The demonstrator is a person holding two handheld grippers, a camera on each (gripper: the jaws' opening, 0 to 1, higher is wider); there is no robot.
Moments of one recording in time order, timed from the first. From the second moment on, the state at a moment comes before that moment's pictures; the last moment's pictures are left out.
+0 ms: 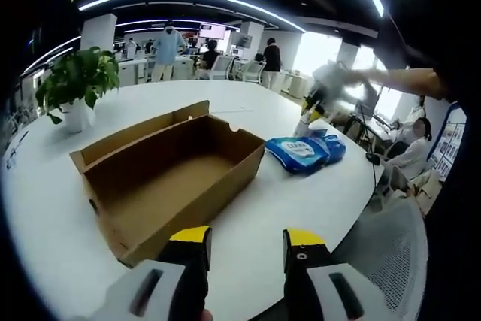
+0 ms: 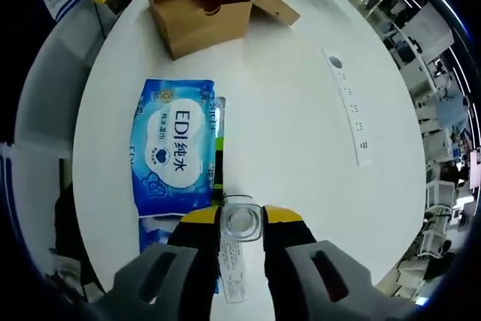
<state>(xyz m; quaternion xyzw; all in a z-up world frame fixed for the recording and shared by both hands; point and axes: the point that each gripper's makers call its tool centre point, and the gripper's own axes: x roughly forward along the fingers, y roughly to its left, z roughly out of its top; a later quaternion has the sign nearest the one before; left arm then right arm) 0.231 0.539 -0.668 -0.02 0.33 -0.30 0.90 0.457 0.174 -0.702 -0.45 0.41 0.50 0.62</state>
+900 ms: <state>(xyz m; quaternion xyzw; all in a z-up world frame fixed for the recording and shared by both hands) 0.235 0.536 -0.664 -0.03 0.32 -0.29 0.90 0.456 0.162 -0.684 -0.46 0.38 0.48 0.64</state>
